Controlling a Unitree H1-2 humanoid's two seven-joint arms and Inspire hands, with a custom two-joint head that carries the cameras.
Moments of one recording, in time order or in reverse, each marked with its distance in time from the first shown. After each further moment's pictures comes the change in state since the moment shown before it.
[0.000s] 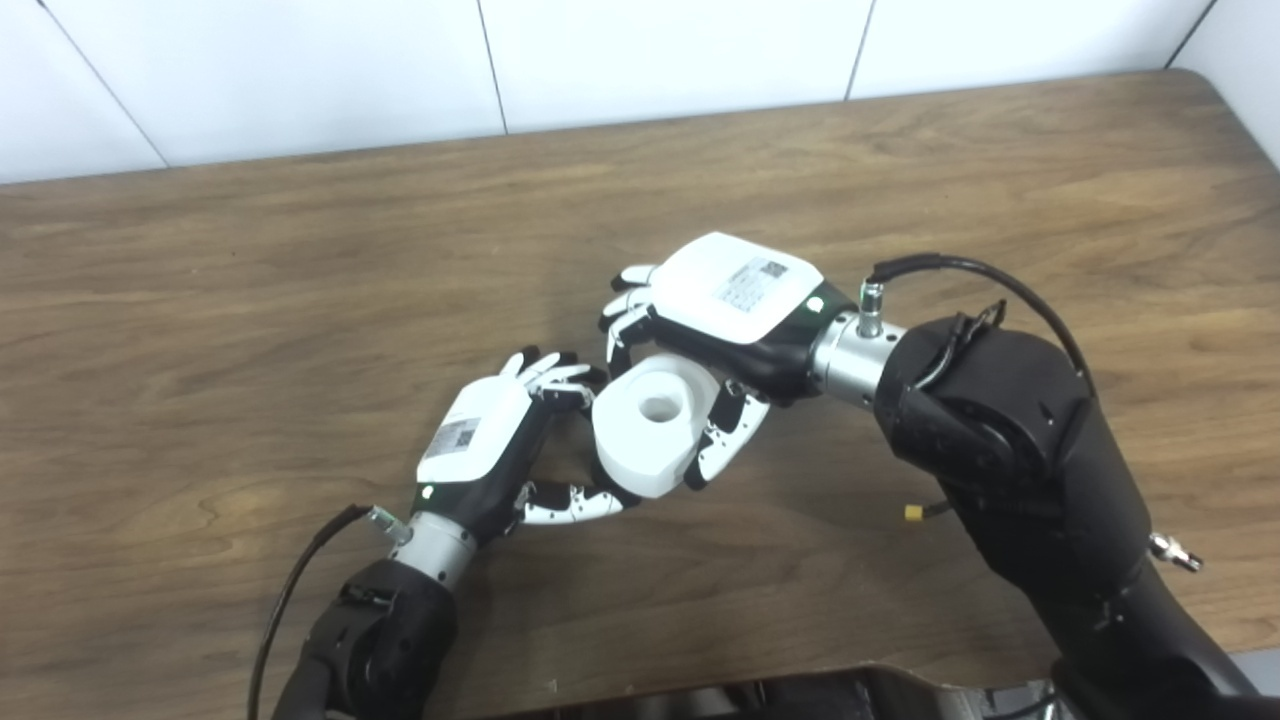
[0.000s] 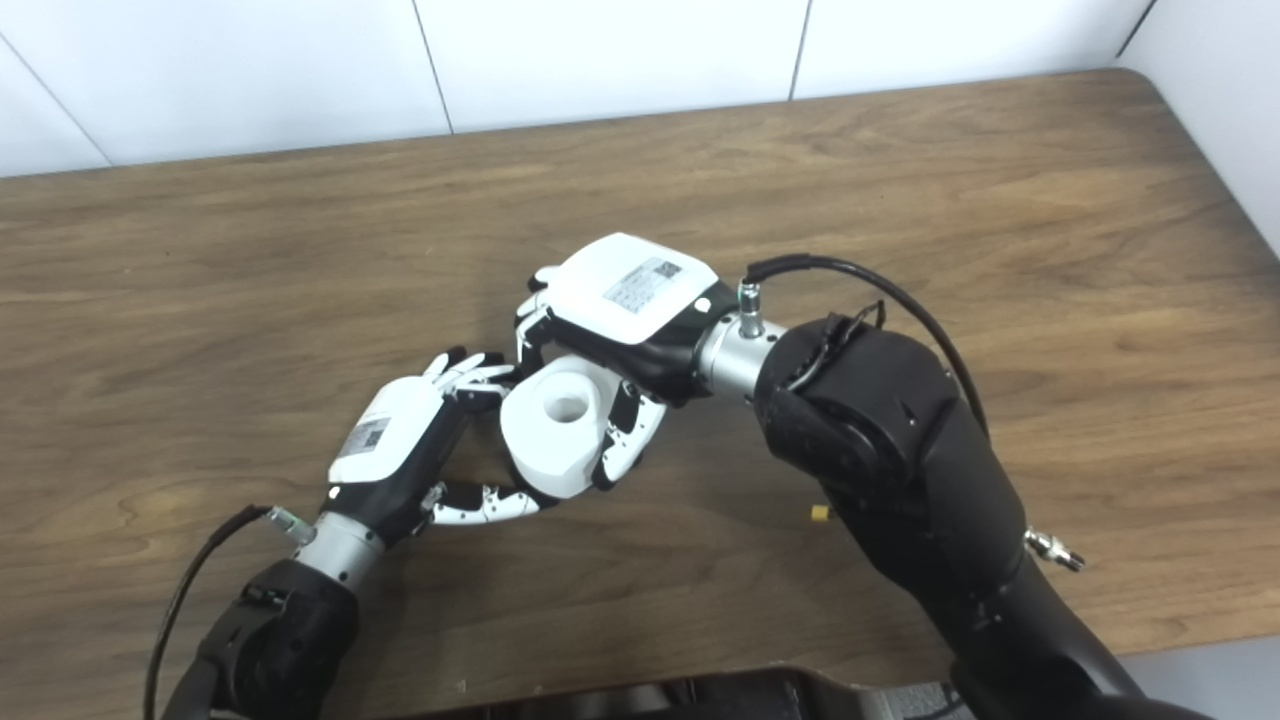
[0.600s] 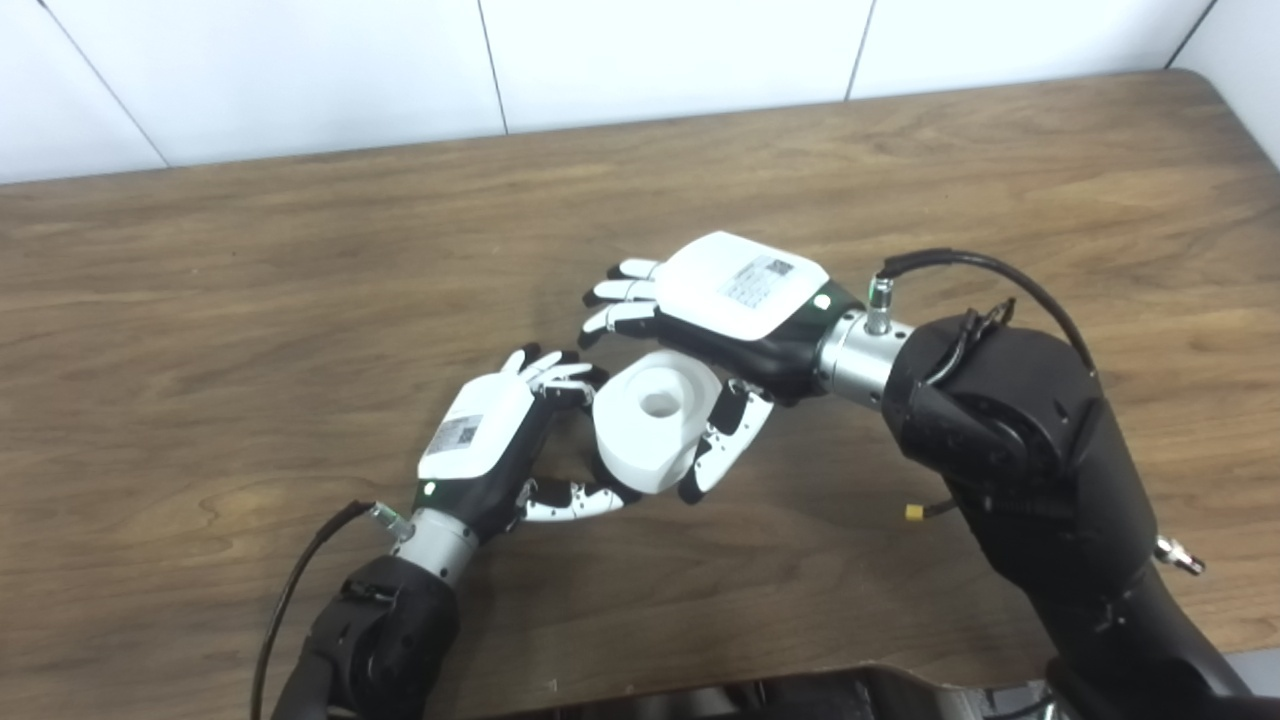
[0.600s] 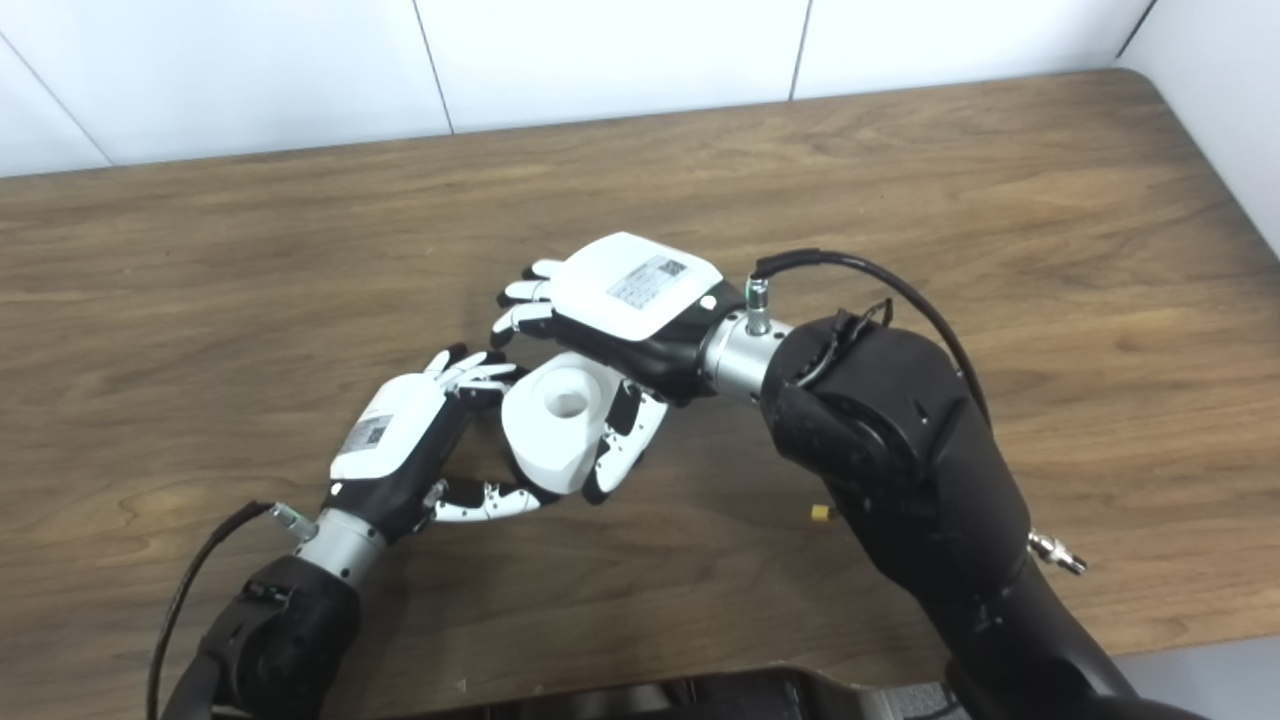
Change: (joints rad) left arm -0.010 0.003 -0.009 -0.008 0.014 0.017 -0.015; right arm -0.001 0.010 -0.019 -0.027 0.031 0.020 0.022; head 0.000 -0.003
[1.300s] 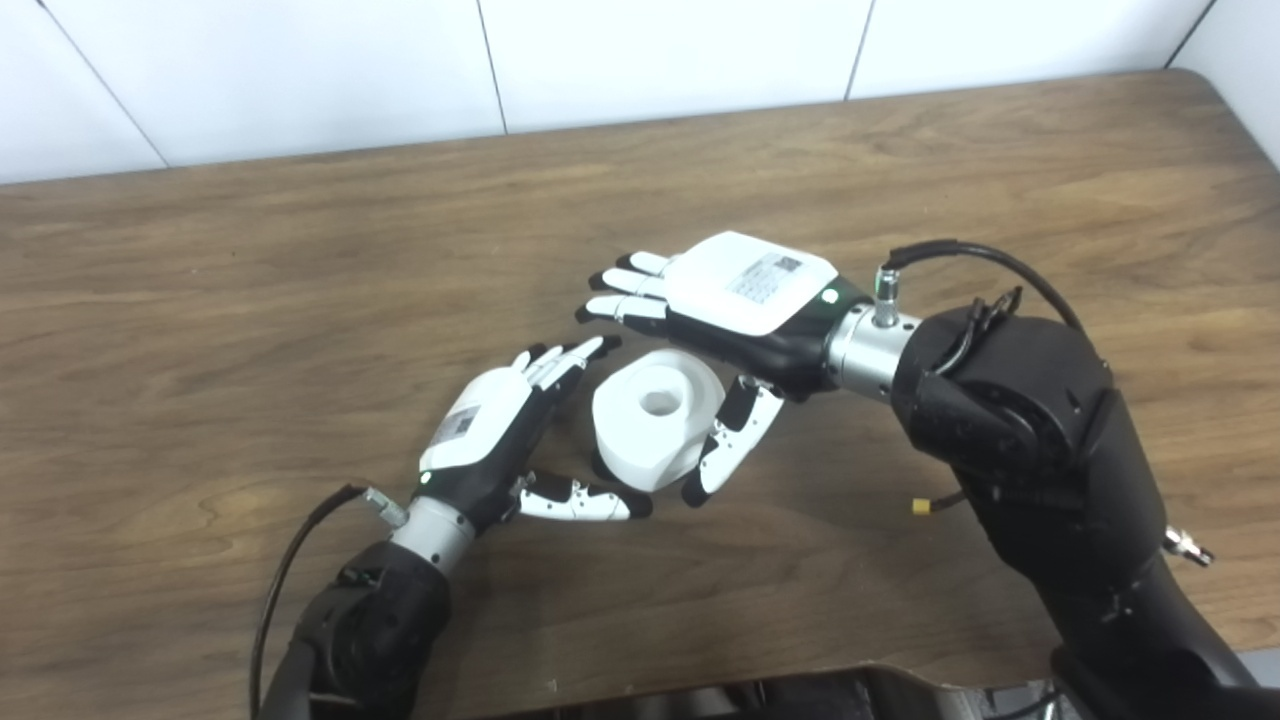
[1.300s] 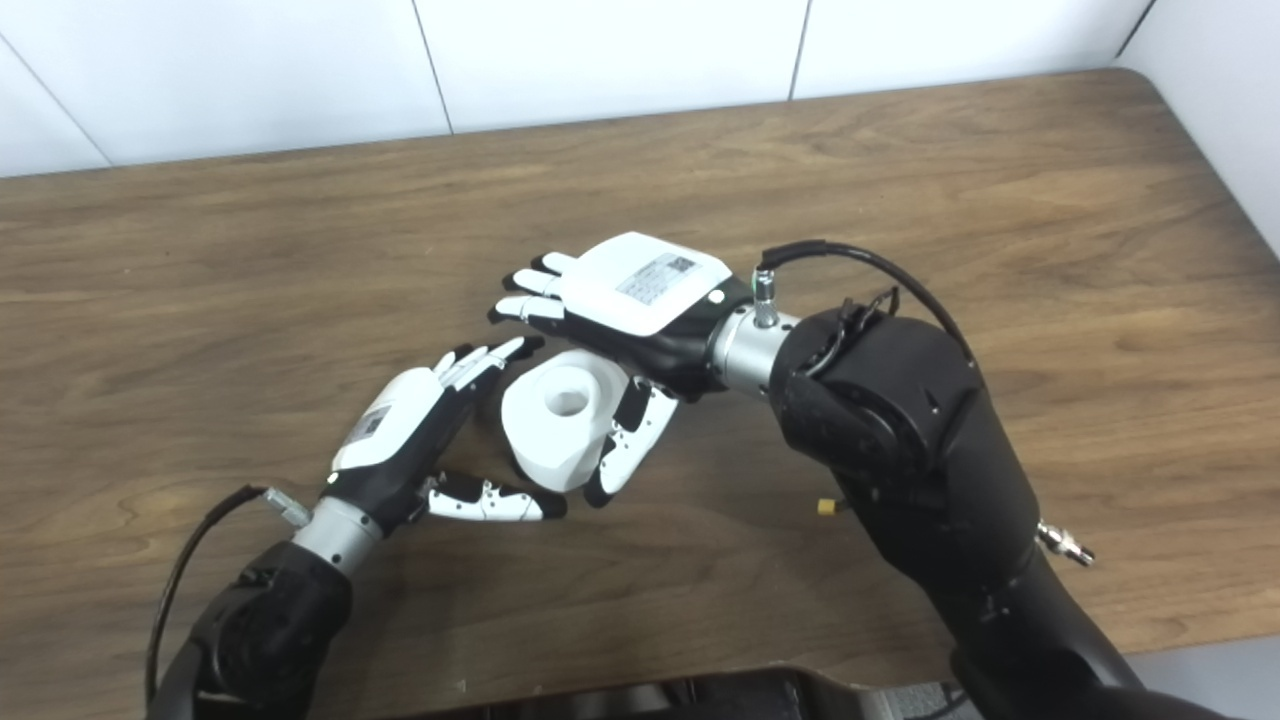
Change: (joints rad) left arm -0.027 -0.003 0.047 -0.023 -0.166 0.072 -0.102; right arm -0.016 -0.015 -0.013 0.003 0.004 0.018 0.053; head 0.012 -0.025
